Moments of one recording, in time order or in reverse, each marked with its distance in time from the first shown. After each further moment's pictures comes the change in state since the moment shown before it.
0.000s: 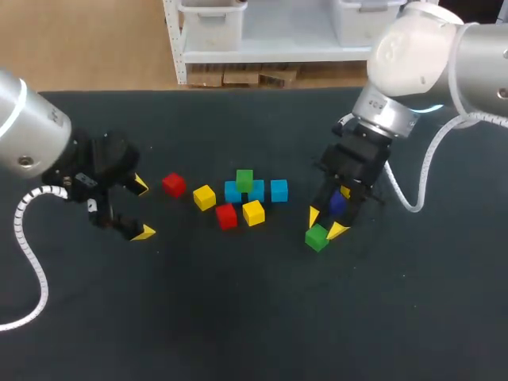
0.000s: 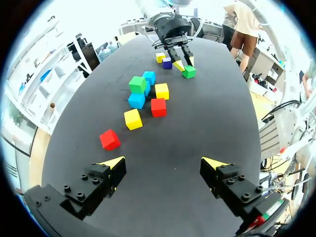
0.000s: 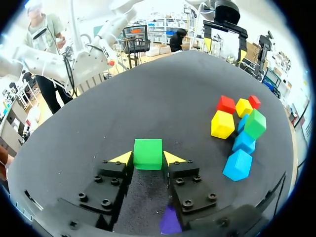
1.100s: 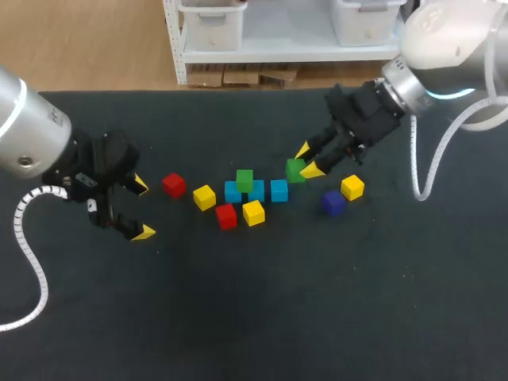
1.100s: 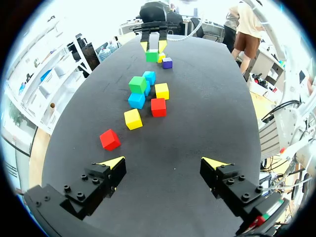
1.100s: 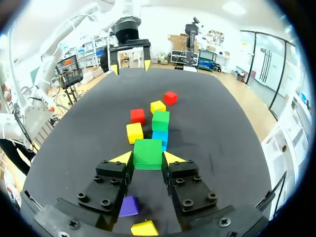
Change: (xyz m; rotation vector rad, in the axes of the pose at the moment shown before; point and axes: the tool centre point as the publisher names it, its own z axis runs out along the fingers) left arm 0.000 0.000 0.000 0.000 0.000 0.000; right arm -0.014 -0.087 -0.073 0.456 -0.142 0.419
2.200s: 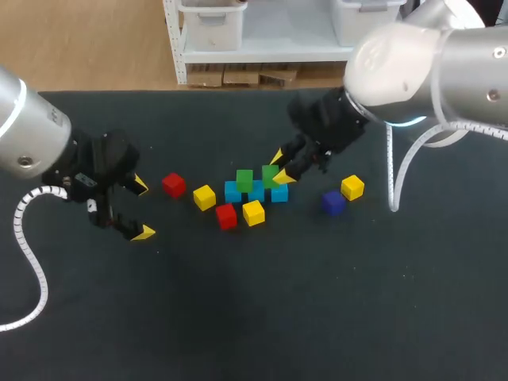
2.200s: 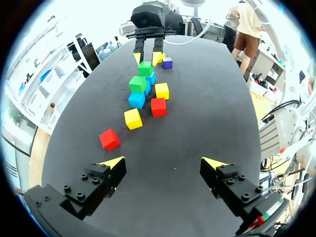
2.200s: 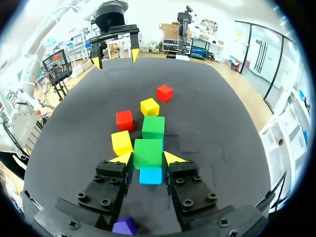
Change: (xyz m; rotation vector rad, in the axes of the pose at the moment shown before) left arm 0.000 0.000 0.000 0.000 0.000 0.000; right arm -0.012 -0.011 0.041 0.064 0.105 0.042
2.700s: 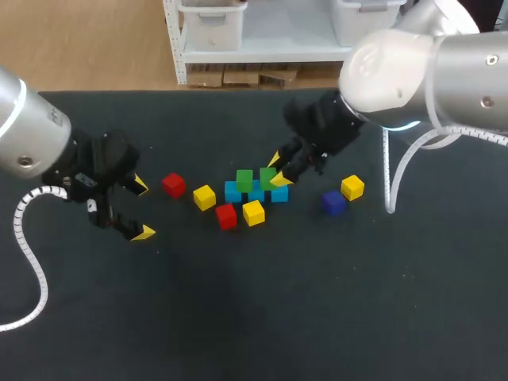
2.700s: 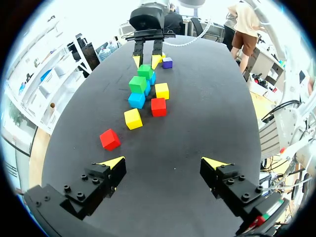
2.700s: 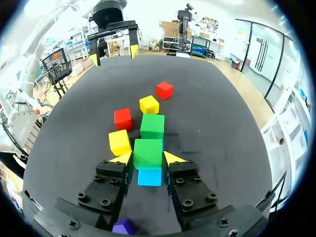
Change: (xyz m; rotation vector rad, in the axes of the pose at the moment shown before) left arm 0.000 0.000 0.000 0.000 0.000 0.000; right arm 0.001 -0.001 0.007 -0.005 0.016 0.002
